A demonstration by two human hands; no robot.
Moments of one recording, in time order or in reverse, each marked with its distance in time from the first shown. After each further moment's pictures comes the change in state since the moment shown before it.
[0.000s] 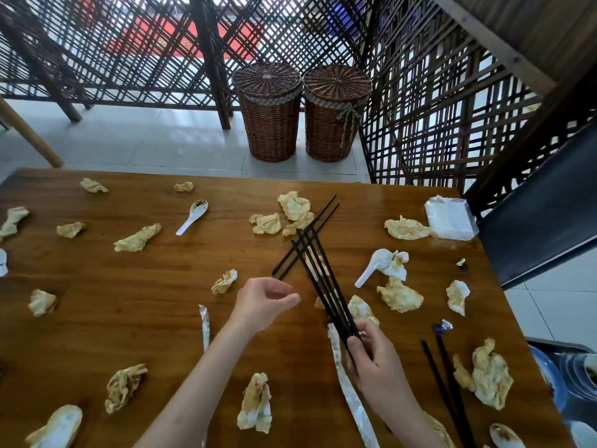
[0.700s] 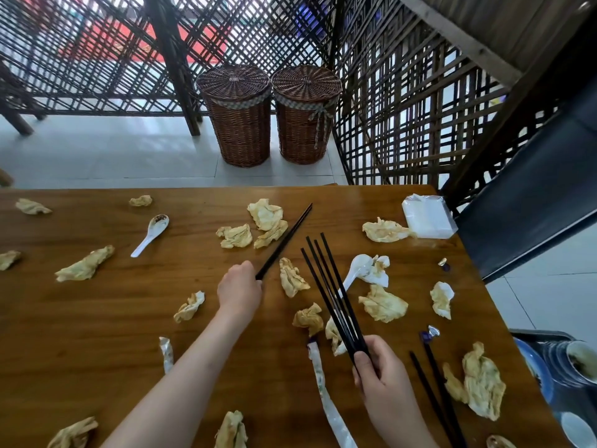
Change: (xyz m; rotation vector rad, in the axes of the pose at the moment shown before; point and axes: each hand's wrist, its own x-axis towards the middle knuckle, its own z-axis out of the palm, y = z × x) left_hand 0.100 0.002 0.030 0.701 0.271 0.013; right_hand 0.014 0.022 -0.020 -0.018 0.161 0.079
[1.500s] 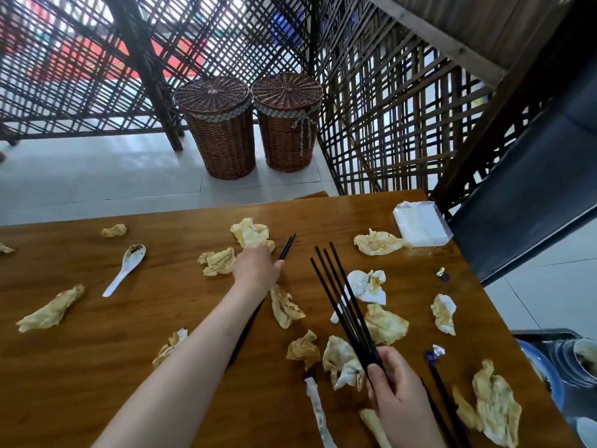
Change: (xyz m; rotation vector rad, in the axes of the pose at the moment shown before) left_hand 0.069 0.060 -0.007 0.042 -0.024 0.123; right_hand 0.028 0.005 -0.013 -0.002 0.100 0.004
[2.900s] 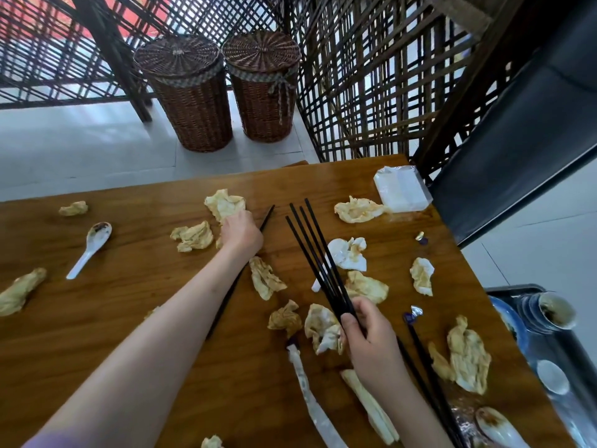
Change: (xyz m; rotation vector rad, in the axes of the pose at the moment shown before) left_hand 0.022 0.018 0.013 -0.045 -0.085 -0.097; right_hand 0.013 -0.009 0.006 0.027 0.044 -0.021
